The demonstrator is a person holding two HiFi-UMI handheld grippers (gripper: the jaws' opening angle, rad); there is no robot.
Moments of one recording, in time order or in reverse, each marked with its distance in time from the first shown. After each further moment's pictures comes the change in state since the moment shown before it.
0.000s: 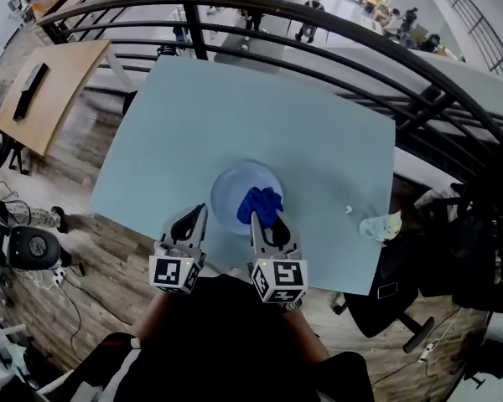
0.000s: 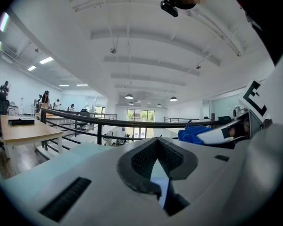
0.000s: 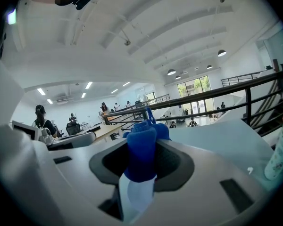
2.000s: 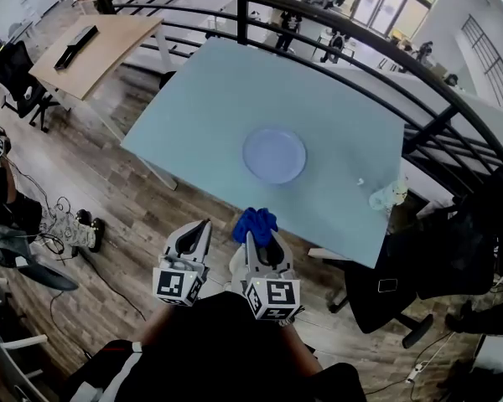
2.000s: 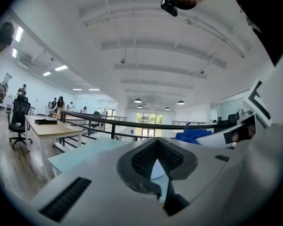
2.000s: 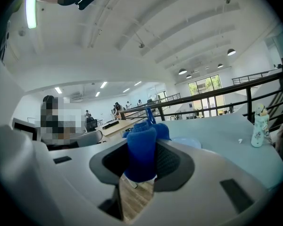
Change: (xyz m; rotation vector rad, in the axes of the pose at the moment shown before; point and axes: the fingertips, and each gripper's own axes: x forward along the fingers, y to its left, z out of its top) left arm -0.263 -0.056 -0.019 -0.034 -0.045 0.136; right arm -0.202 0.136 -0.095 -0.049 0.012 0.133
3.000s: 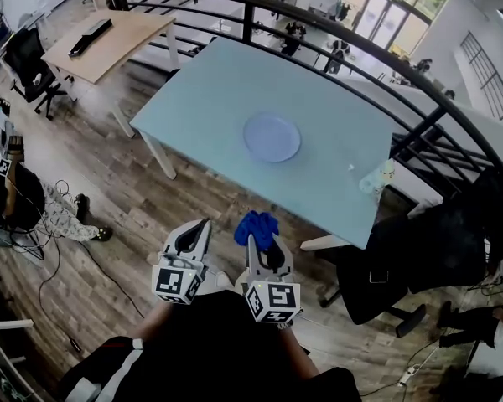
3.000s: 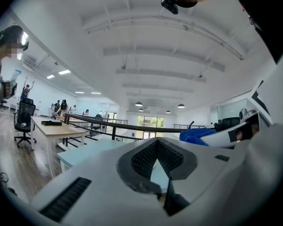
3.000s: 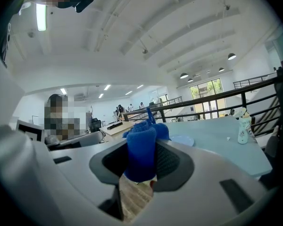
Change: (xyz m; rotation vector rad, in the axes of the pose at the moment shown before) left arm -0.112 -0.056 0.006 -0.013 -0.042 0.024; right arm -0.125 0.031 -0.019 -0.025 -0.039 0.018
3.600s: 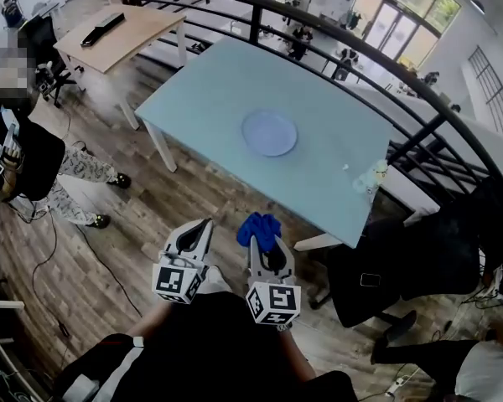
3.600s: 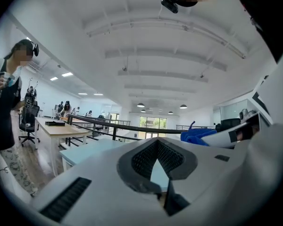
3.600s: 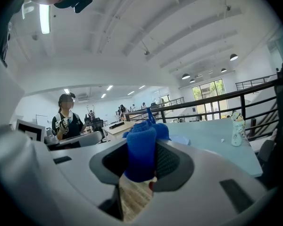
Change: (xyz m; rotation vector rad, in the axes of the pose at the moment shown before) left arm -0.029 -0.054 0.007 -0.005 -0.008 0.038; right arm -0.055 -0.022 0.005 -0.016 0.002 0.027
